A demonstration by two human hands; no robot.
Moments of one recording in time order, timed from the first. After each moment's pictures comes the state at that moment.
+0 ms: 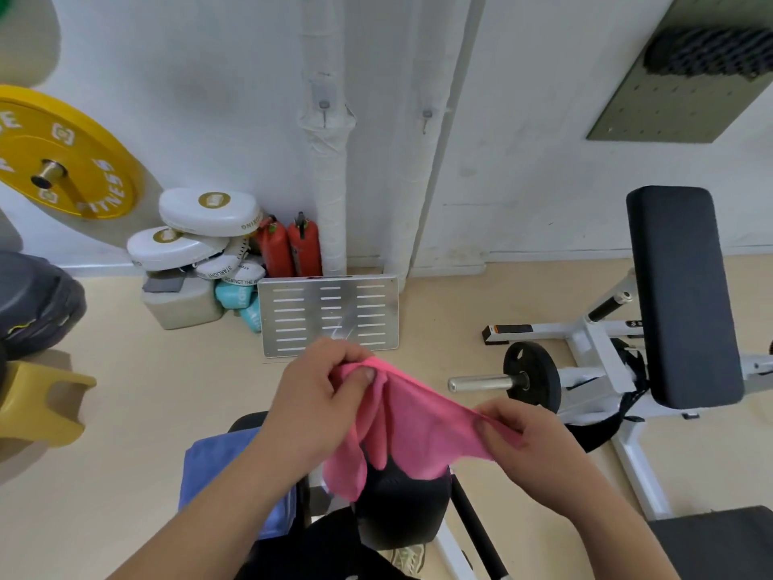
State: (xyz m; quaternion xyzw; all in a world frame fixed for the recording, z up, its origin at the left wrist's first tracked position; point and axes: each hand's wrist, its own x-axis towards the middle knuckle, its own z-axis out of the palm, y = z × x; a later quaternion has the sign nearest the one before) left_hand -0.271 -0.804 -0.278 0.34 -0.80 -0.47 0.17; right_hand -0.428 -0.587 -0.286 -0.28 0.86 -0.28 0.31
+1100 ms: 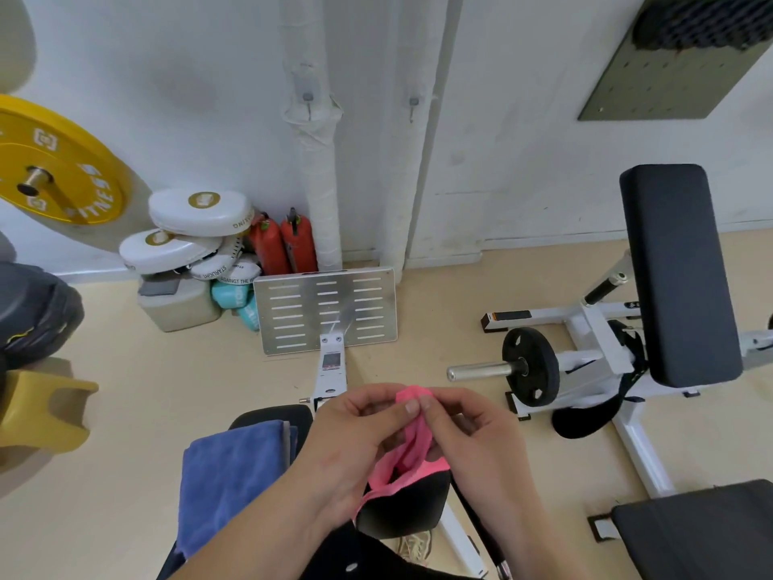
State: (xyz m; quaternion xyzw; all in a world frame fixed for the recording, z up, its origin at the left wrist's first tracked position) left_hand -0.282 -0.746 -0.292 0.39 -0.37 -0.84 0.08; right_hand -0.366 -0.624 -0.282 -0.11 0.76 -0.57 0.28
